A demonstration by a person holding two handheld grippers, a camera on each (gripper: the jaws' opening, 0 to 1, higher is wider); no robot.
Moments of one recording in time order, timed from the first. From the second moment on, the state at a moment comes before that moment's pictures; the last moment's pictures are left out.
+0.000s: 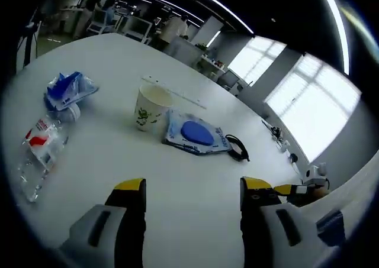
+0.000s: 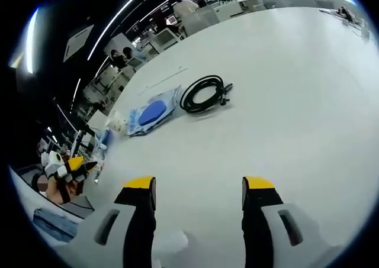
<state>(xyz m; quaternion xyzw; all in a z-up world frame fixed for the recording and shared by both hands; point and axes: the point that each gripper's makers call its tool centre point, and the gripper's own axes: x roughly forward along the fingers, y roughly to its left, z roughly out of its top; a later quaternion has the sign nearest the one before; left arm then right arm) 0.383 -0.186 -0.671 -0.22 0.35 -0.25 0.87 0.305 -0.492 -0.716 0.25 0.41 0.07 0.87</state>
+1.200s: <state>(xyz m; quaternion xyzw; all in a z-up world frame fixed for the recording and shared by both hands) 0.431 -0.116 -0.647 -0.16 0.32 -0.22 0.91 0.298 -0.494 -0.717 0.27 0.40 0.05 0.87</state>
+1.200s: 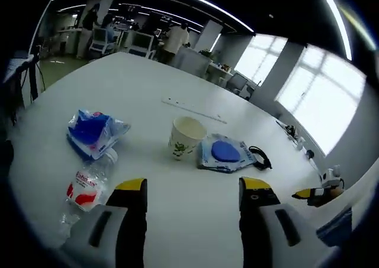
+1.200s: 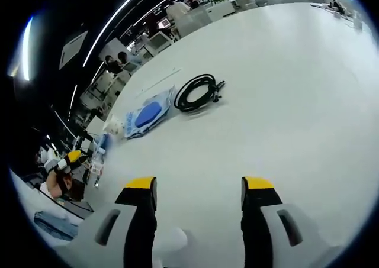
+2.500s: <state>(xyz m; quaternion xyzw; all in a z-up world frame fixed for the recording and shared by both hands) 0.523 -0.033 -0.687 -0.09 0.35 -0.13 0.92 0.300 -0.495 -0.718 0.29 0.41 0.04 0.86</state>
